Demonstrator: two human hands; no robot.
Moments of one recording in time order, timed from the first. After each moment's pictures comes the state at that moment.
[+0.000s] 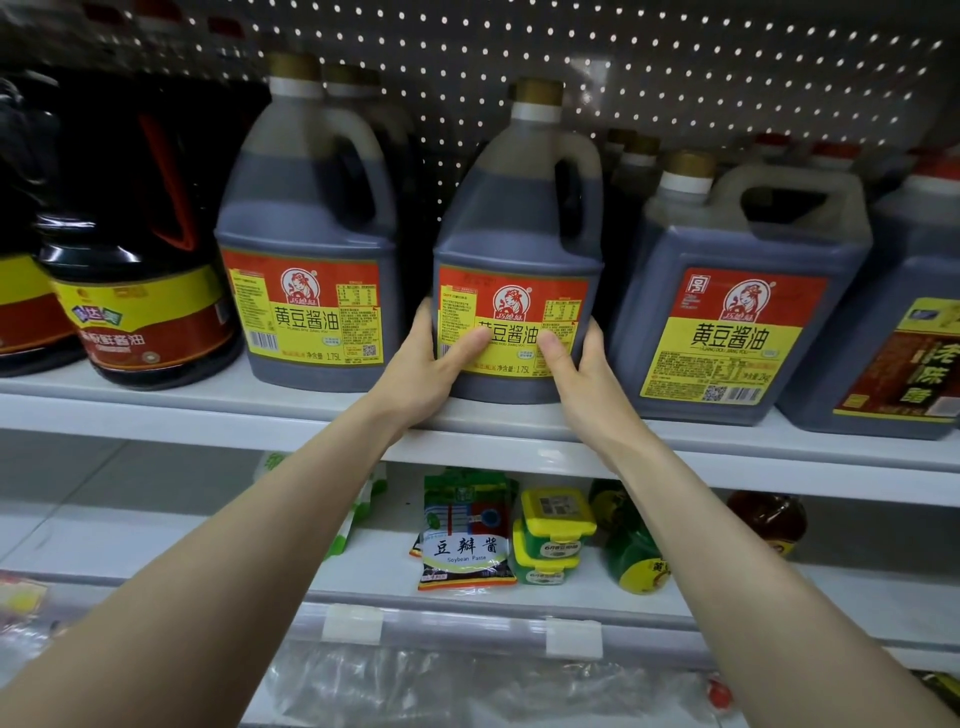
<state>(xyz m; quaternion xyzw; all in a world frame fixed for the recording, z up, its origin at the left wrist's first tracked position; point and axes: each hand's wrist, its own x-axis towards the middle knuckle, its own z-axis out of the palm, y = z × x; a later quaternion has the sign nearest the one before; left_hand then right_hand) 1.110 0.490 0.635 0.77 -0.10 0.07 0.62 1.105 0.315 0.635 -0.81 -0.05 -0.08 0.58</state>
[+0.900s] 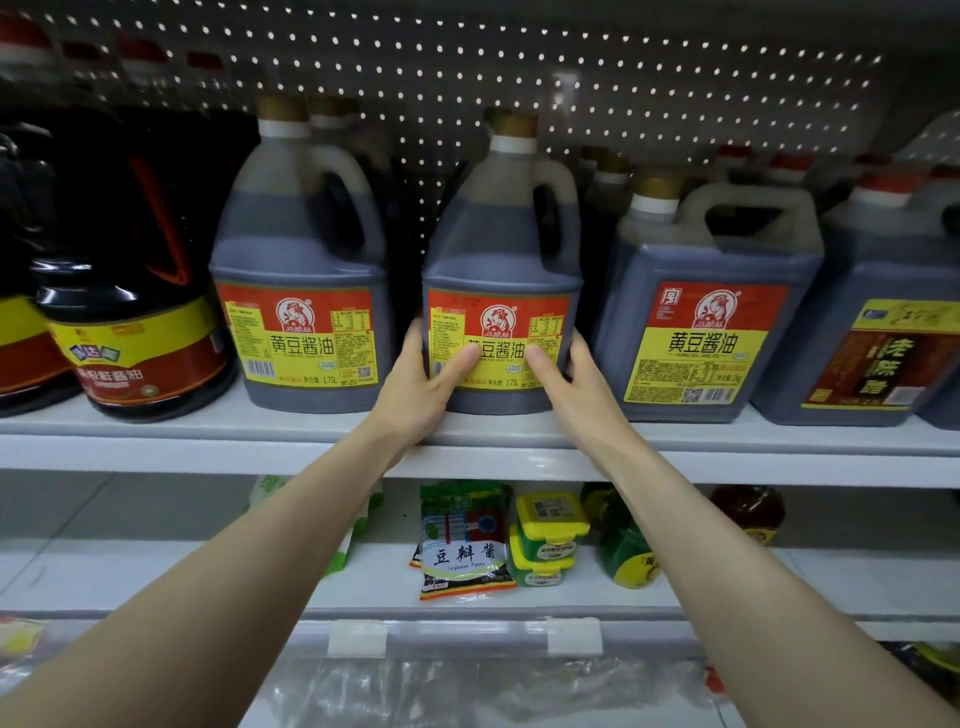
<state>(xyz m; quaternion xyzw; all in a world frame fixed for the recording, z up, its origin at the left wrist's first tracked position) 1.104 0.490 0.633 0.76 -0.09 0.08 0.64 1.097 0.317 0.641 -0.81 -0.04 -0.08 0.58</state>
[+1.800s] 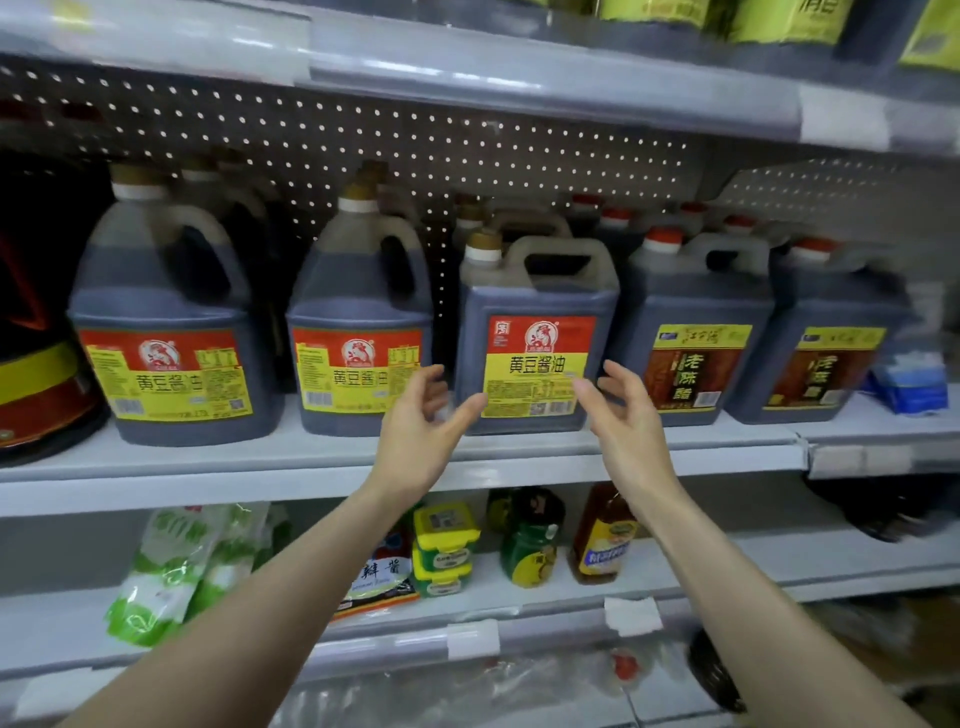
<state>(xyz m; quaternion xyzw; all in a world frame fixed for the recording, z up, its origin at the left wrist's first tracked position) 1.047 0.379 0.666 0.77 -0.10 0.09 0.63 1.010 0.189 0.686 -0.77 0.08 -0.20 0.60</state>
